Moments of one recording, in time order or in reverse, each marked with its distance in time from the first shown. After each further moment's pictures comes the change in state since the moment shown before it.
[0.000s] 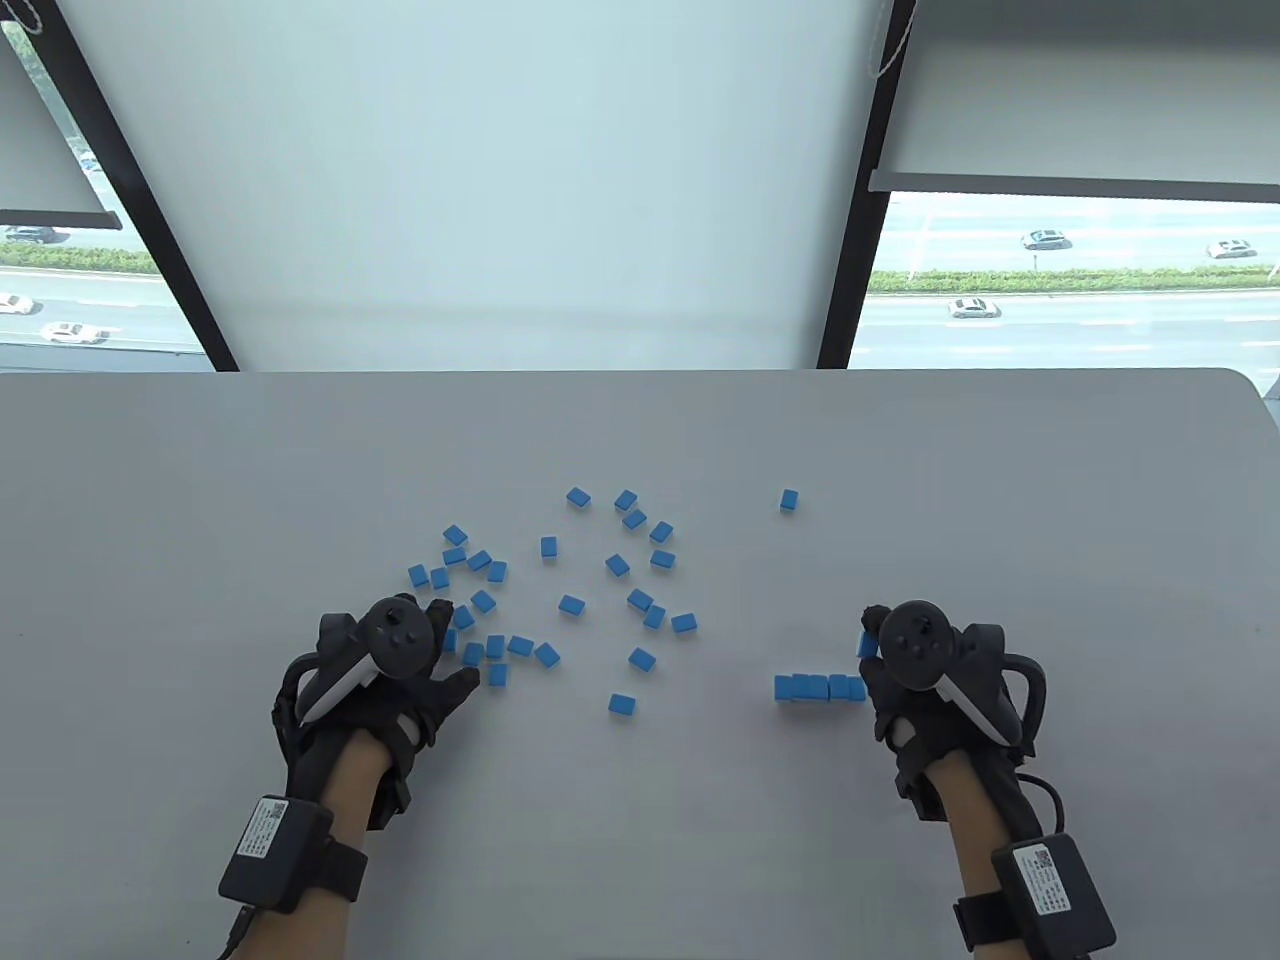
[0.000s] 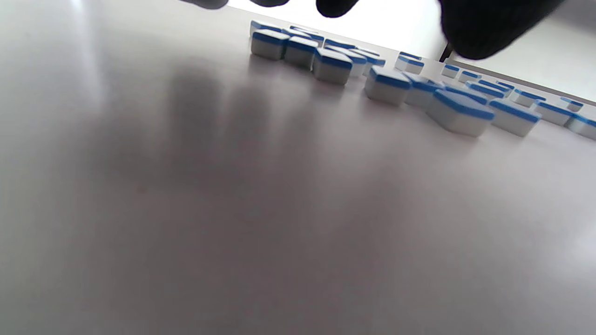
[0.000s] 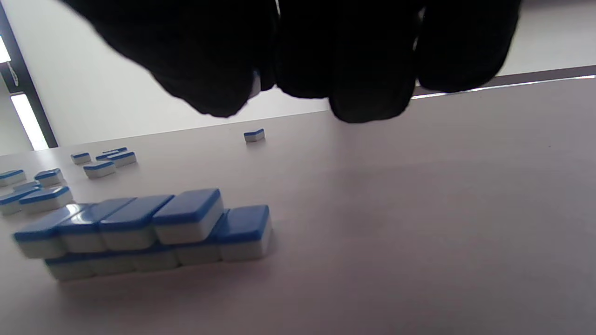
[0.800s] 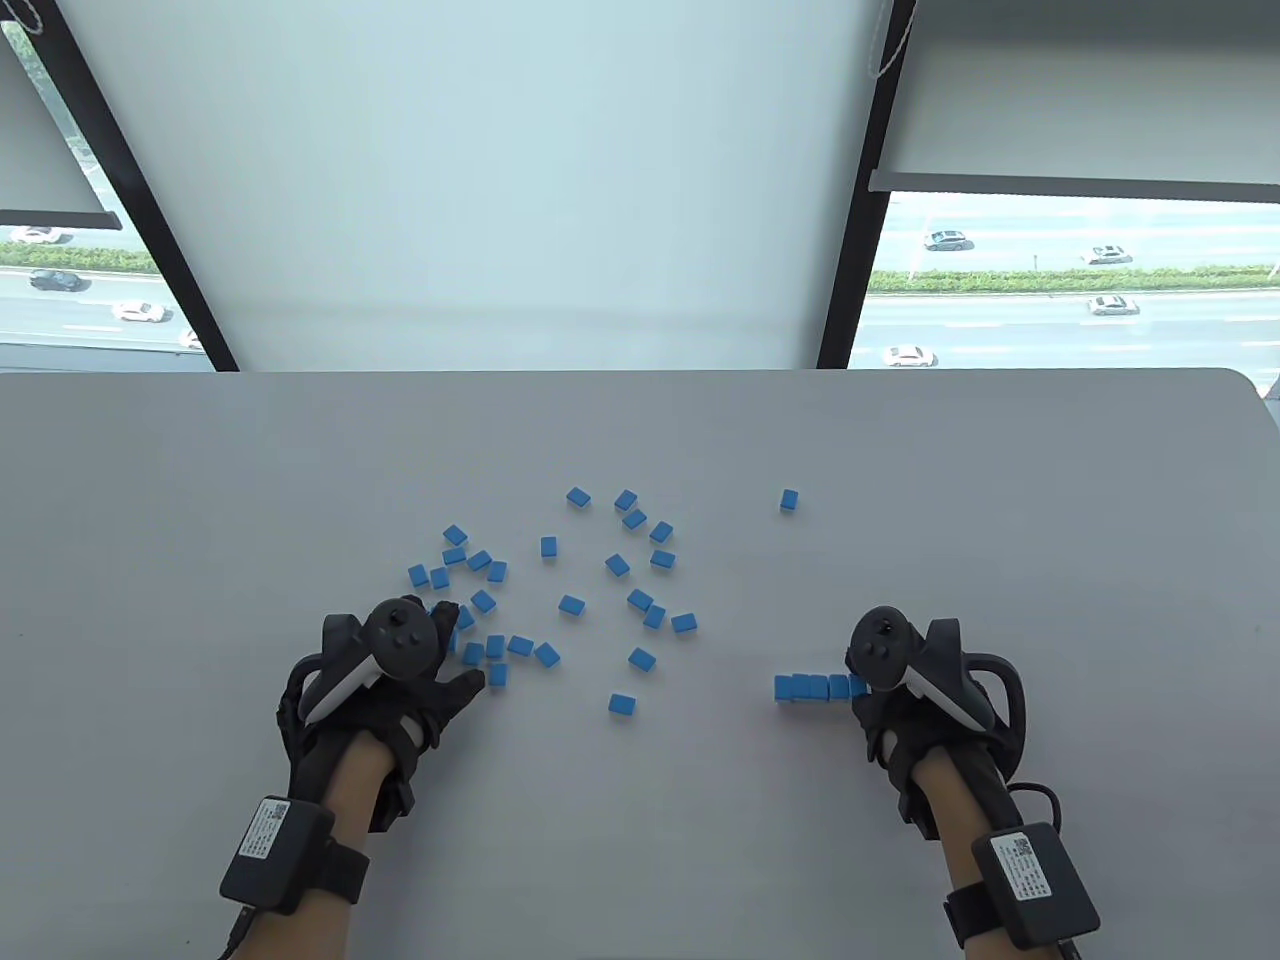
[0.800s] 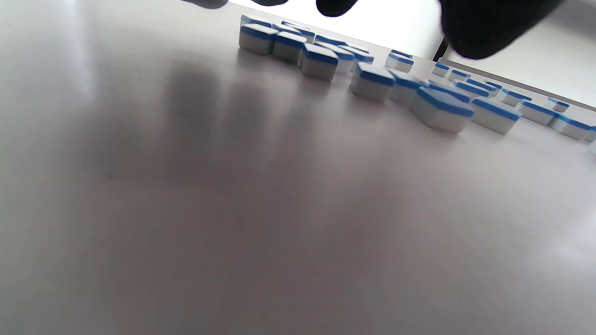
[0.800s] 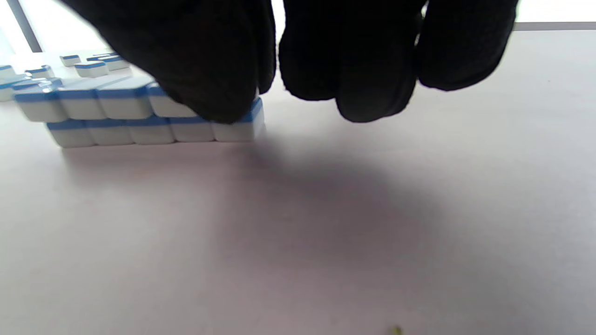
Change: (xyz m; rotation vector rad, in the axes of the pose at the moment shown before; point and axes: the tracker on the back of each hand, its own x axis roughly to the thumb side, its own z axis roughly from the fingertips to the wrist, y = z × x) left_hand 0.003 -0.002 0.001 -0.013 -0.017 0.017; right_hand 0.006 0.022 -0.004 0.173 -0.008 0.080
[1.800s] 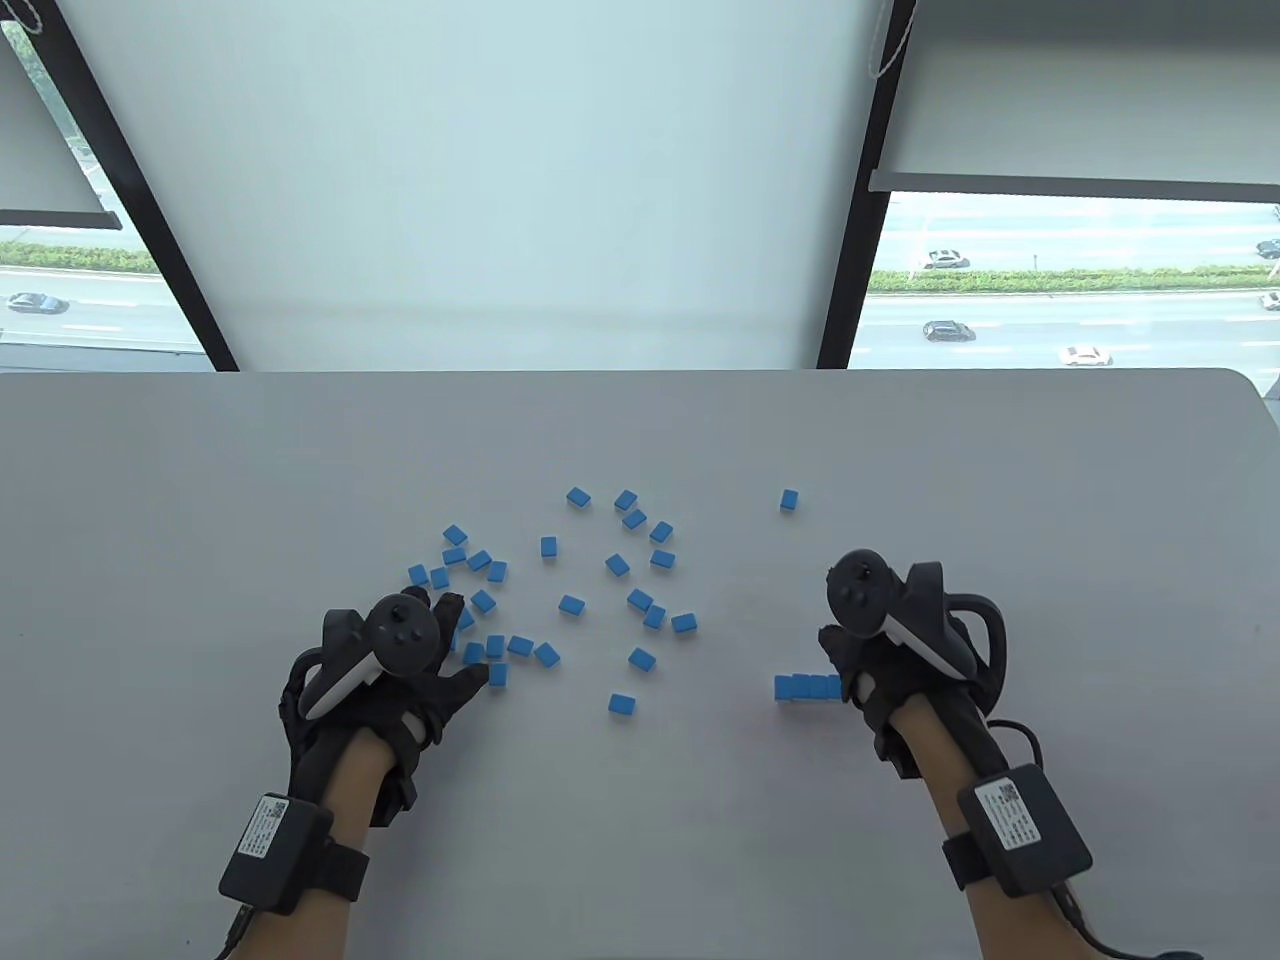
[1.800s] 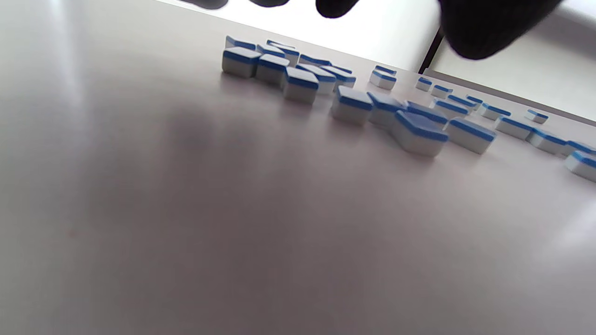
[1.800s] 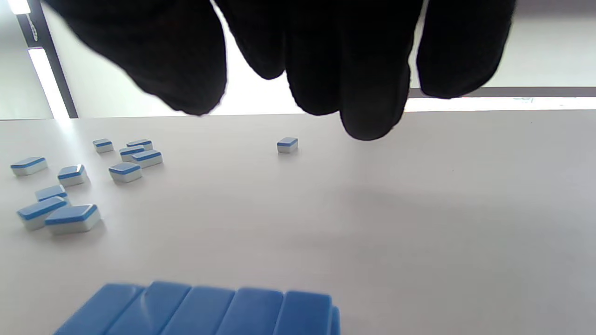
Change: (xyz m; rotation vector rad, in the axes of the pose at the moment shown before) left_hand 0.004 0.006 -0.001 0.030 -0.028 -0.007; right_hand 0.043 -0.072 -0.028 -0.140 -0.041 0.010
